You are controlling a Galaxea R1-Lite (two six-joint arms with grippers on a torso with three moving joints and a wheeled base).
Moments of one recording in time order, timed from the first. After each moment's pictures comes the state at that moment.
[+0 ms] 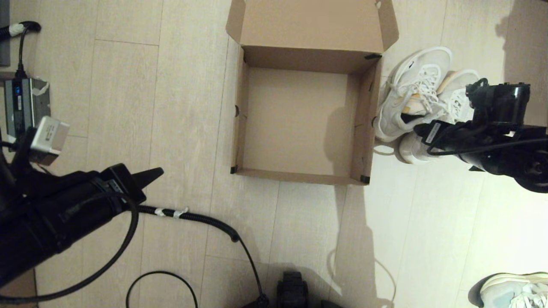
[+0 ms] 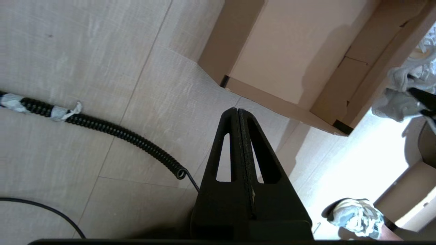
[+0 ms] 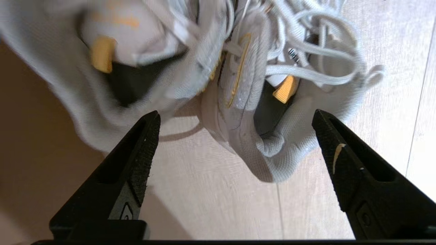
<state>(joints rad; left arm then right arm) -0.36 1.24 -0.58 -0.55 0.09 -0.46 0.11 1.75 -1.11 -0.42 -0.35 0.35</state>
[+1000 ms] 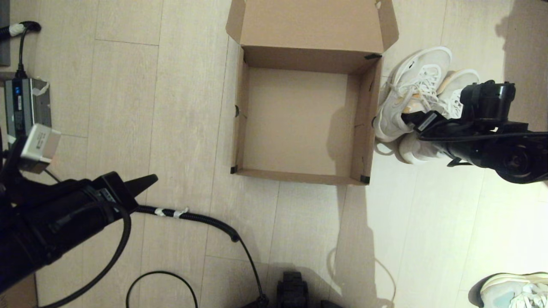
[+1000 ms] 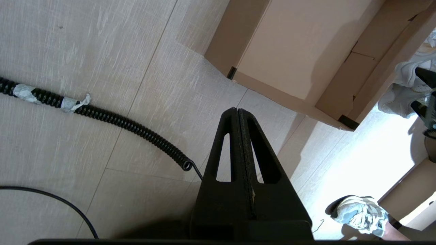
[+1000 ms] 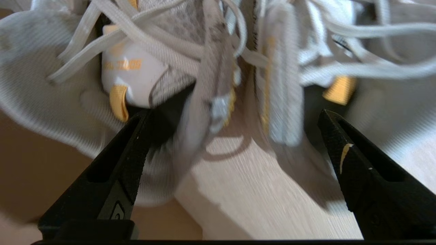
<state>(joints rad) -0.36 1.20 -0.55 -0.53 0.10 -0.46 0.10 1.85 -1.21 -0.45 -0.26 0.66</state>
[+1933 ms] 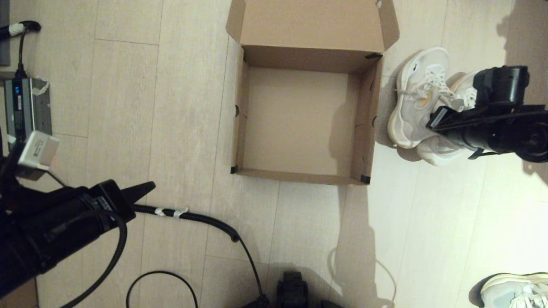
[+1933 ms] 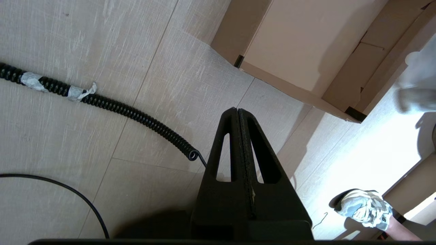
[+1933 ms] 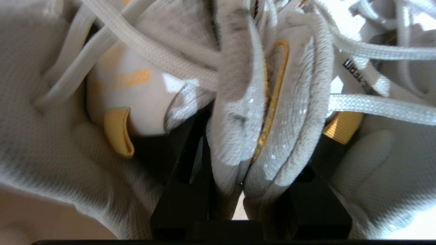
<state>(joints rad) -0.36 1.18 -0.54 -0.49 0.10 -0.46 0.04 1.80 -1.35 -0.20 -0.26 0.51</state>
